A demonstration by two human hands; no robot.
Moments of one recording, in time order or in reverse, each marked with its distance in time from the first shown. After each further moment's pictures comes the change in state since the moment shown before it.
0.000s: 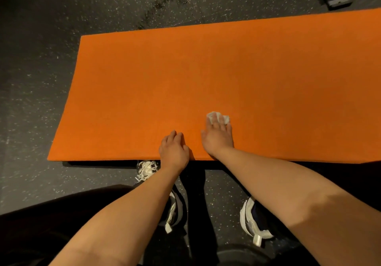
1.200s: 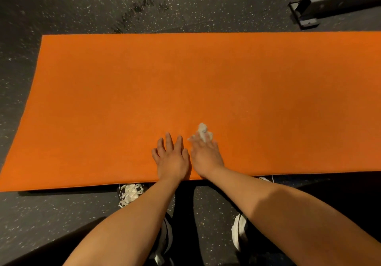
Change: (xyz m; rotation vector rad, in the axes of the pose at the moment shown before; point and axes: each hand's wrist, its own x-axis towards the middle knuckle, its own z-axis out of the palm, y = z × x) left_hand 0.035 0.020 0.020 0.158 -0.057 0.098; right_hand -0.005 -0.010 0.001 0.010 -0.003 0.025
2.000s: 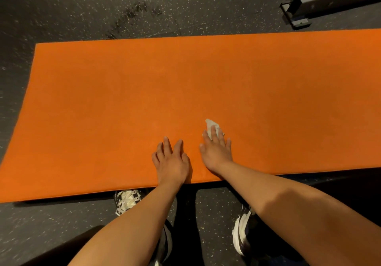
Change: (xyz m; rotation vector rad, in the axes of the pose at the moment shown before) left_hand -0.002 0.010 0.002 -0.048 0.033 0.009; right_hand 0.012 0.040 -0.011 0.064 -0.012 0.160
